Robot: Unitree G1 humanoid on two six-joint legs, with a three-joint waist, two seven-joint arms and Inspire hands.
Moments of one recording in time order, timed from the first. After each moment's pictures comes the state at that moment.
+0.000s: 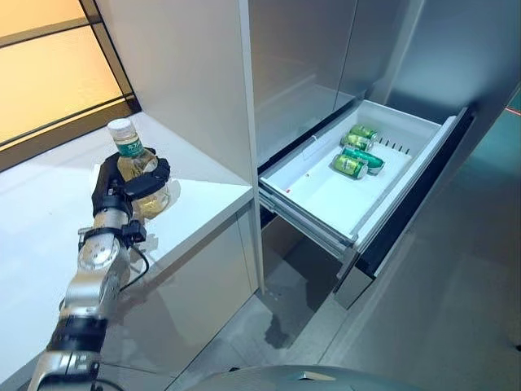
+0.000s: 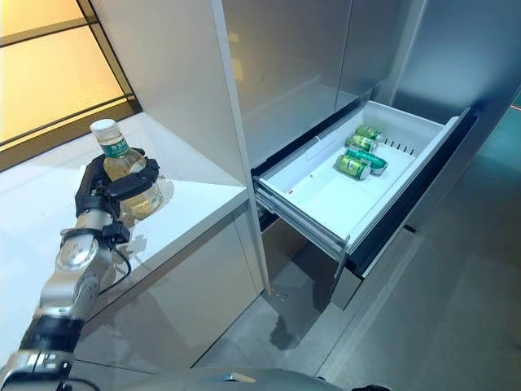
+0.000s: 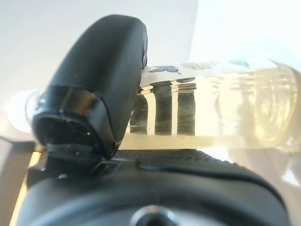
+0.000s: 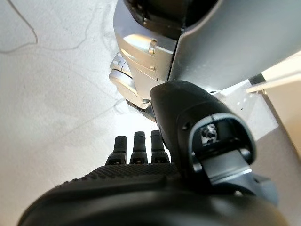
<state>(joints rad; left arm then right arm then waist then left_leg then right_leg) -0.01 0.55 0.10 0.05 -0.50 -0.14 0.10 0.10 -0.33 0.30 1.15 -0.03 0.10 0.16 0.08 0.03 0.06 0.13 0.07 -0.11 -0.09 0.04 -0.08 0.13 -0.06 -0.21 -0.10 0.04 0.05</state>
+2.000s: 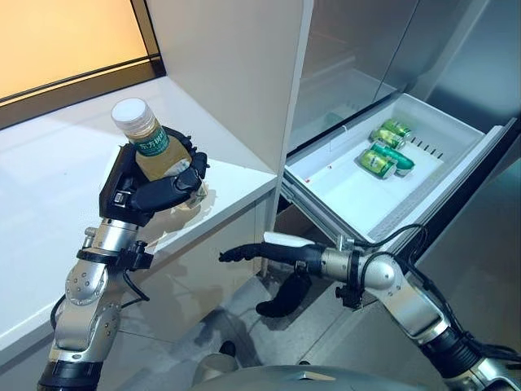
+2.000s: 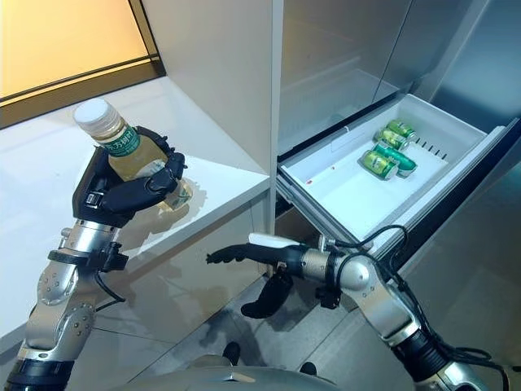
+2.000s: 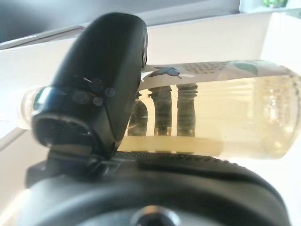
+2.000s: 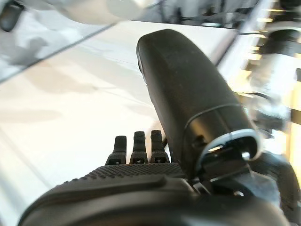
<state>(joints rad) 0.12 0.52 0.10 -0.33 -0.66 -0.25 -0.19 -0.14 -0.59 0.42 -0.33 0.03 0.02 0.75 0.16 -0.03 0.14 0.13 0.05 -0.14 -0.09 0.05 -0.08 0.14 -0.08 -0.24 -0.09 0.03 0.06</state>
